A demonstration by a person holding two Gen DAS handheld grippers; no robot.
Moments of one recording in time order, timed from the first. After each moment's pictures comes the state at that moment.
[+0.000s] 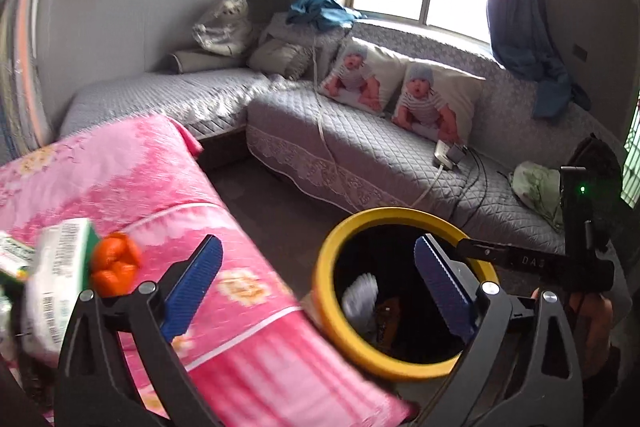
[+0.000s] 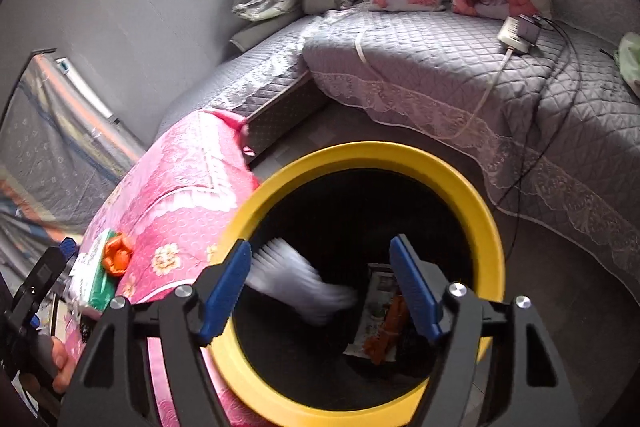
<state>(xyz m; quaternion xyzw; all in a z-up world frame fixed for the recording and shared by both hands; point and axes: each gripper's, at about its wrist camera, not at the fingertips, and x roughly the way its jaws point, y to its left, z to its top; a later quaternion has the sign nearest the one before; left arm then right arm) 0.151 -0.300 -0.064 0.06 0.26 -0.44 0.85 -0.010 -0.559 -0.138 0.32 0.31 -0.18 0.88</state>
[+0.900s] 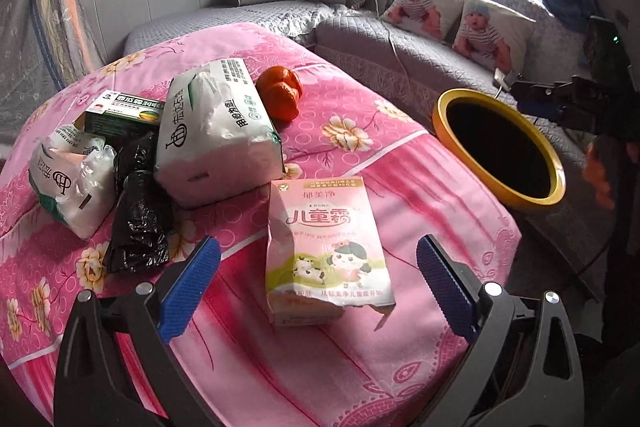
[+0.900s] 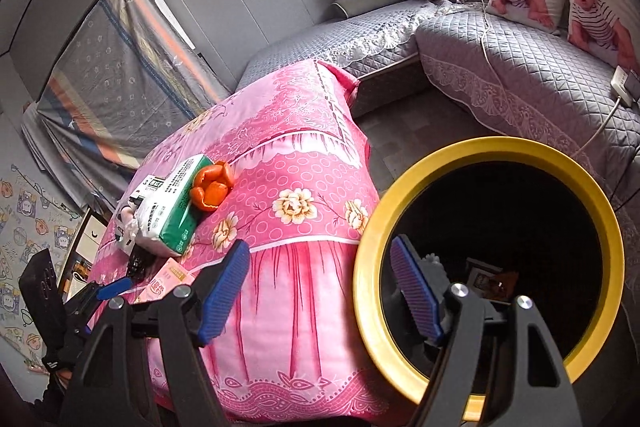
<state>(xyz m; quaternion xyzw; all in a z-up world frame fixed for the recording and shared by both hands) 0.161 -0.155 -0.136 0.13 0.38 -0.36 0.84 0.053 -0.449 -0.109 0.25 0.34 -0.04 0.91</state>
